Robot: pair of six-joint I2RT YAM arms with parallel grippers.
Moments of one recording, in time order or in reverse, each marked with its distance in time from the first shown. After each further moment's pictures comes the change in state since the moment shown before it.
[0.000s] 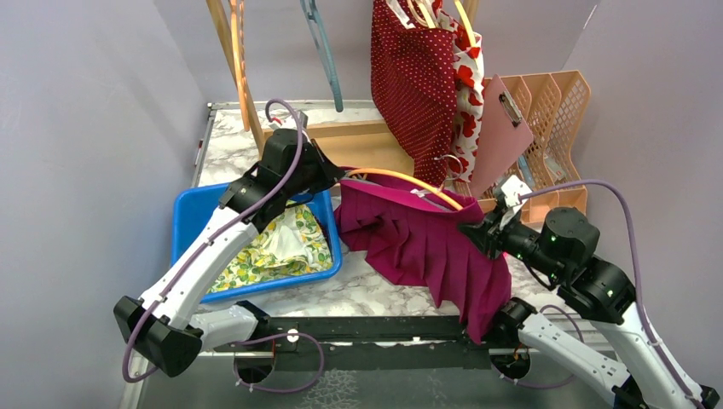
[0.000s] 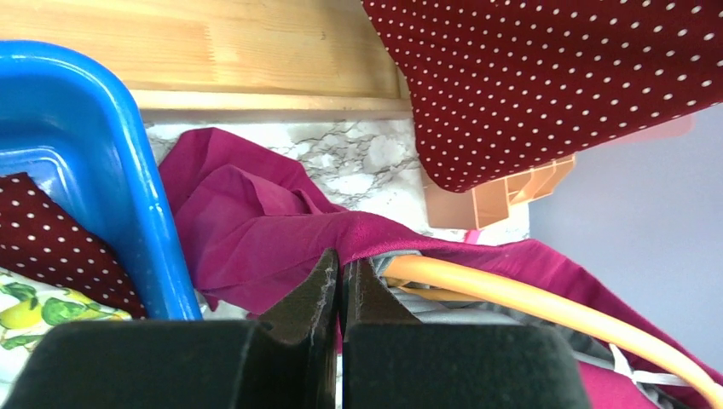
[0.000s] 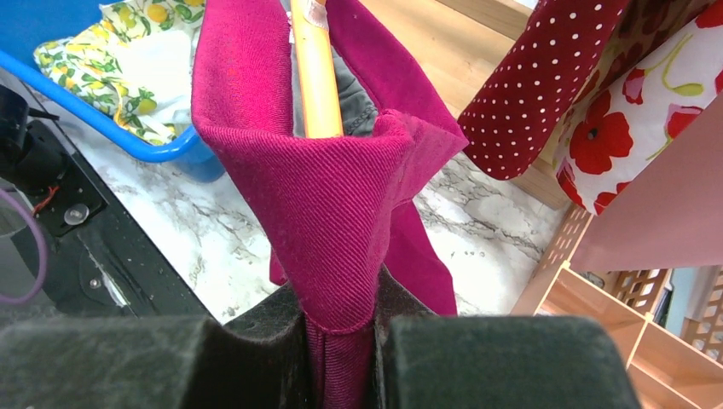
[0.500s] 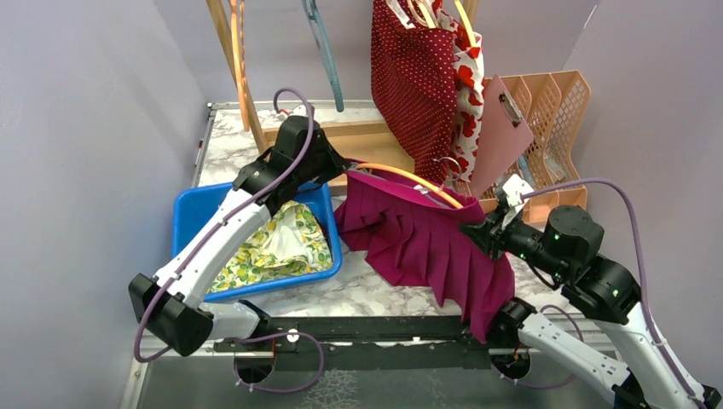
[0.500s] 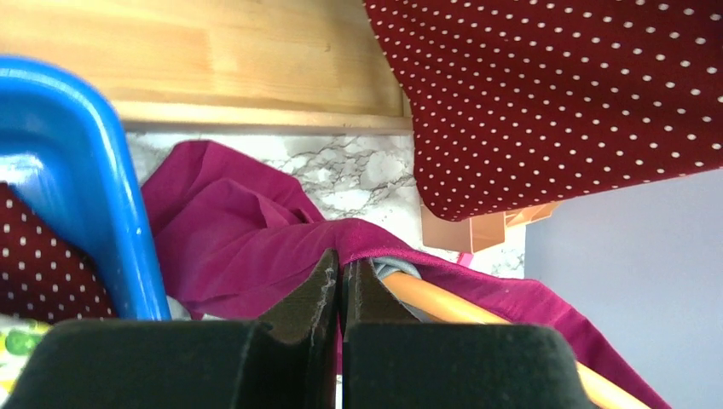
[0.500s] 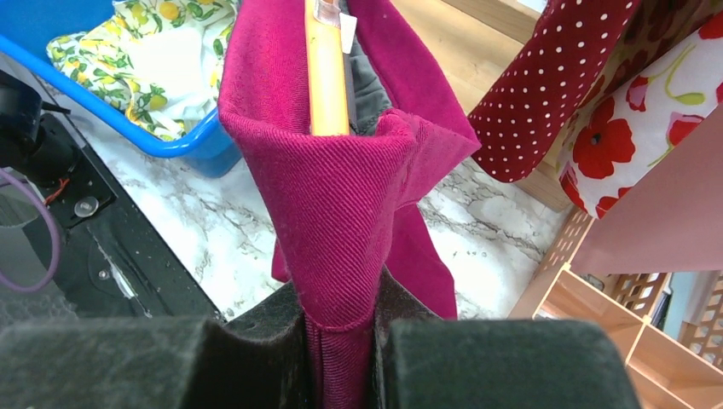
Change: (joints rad) left arm 0.000 0.087 0.063 -0.011 -0.051 -0.117; right arm 0.002 -0.006 0.024 -0.030 -0.021 0.002
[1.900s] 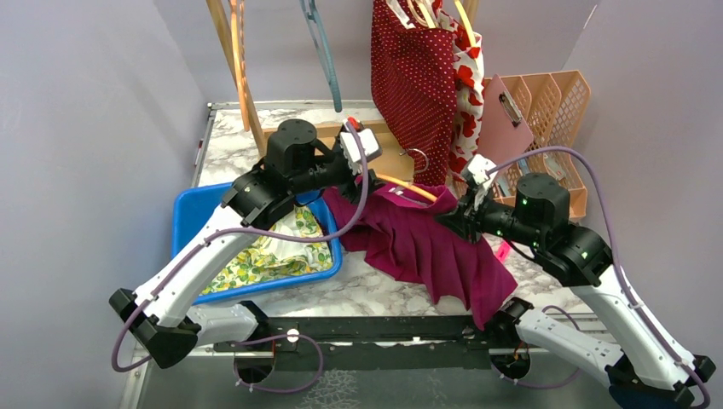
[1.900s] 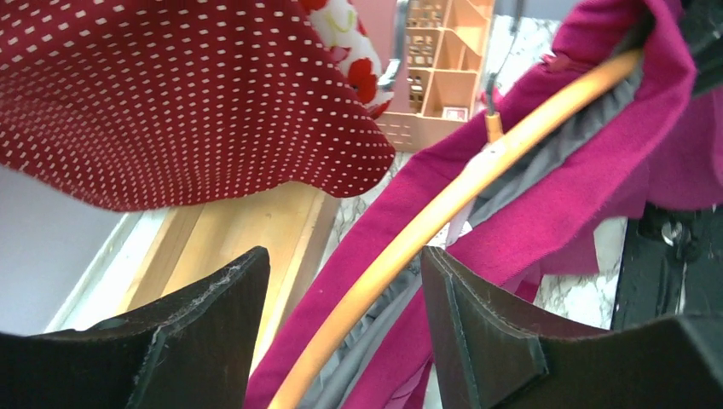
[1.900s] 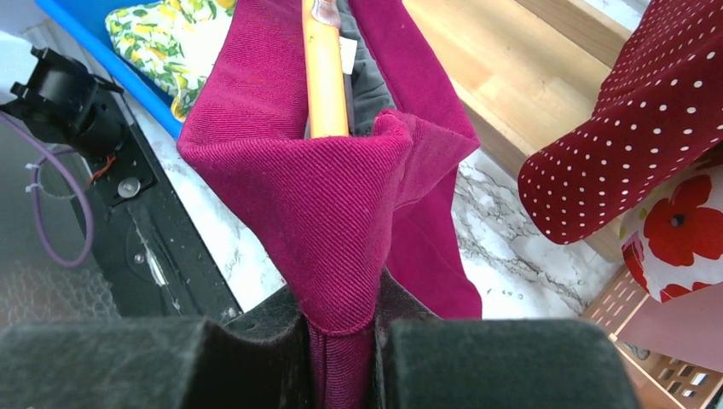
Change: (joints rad) left arm -0.172 -0.077 0.089 0.149 0.437 1.168; right arm -0.008 0.235 0.084 0.071 -0.186 -0.041
